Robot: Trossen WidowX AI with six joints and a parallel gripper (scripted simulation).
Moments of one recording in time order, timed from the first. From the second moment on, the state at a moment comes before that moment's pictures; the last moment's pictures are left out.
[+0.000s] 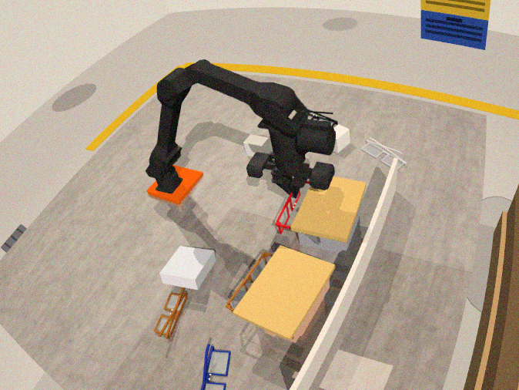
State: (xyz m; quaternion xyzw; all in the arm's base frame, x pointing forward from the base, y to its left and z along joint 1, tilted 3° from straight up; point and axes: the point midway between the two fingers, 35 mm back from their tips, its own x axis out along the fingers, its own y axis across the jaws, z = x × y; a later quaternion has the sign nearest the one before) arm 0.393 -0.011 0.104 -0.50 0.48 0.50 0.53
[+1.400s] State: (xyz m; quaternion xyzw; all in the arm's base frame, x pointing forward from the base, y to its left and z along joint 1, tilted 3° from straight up) arm 0.401 -0.010 0.097 -0.50 0.48 0.50 0.53
